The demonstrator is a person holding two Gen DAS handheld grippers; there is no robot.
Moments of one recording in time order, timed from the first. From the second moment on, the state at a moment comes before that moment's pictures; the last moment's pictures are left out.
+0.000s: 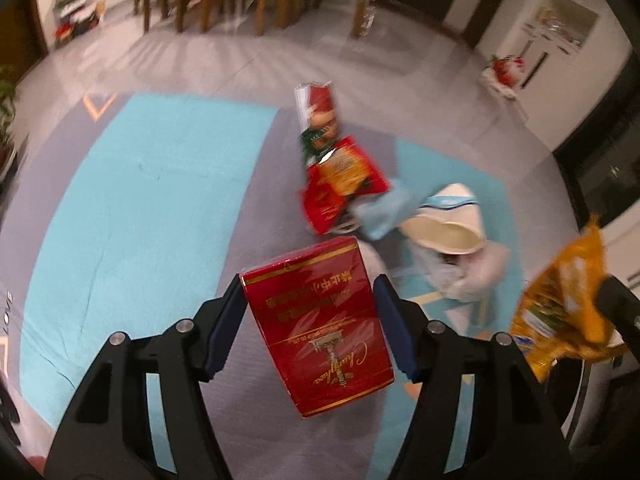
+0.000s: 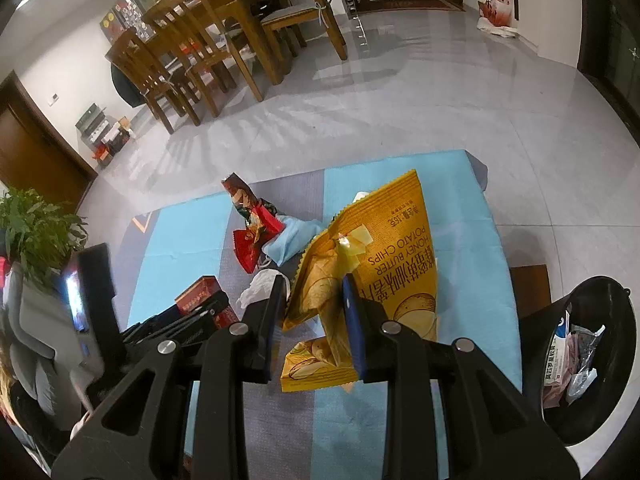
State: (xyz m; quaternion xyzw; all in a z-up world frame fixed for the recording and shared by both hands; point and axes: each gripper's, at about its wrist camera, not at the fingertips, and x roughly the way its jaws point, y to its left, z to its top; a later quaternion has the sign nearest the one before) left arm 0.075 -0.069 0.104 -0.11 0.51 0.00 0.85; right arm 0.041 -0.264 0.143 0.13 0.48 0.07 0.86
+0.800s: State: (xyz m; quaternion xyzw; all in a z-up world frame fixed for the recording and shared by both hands) left arm 0.032 -0.230 0.178 0.02 0.38 -0.16 0.91; right arm -0.002 -0.377 0.190 0.20 0.40 -0.05 0.90
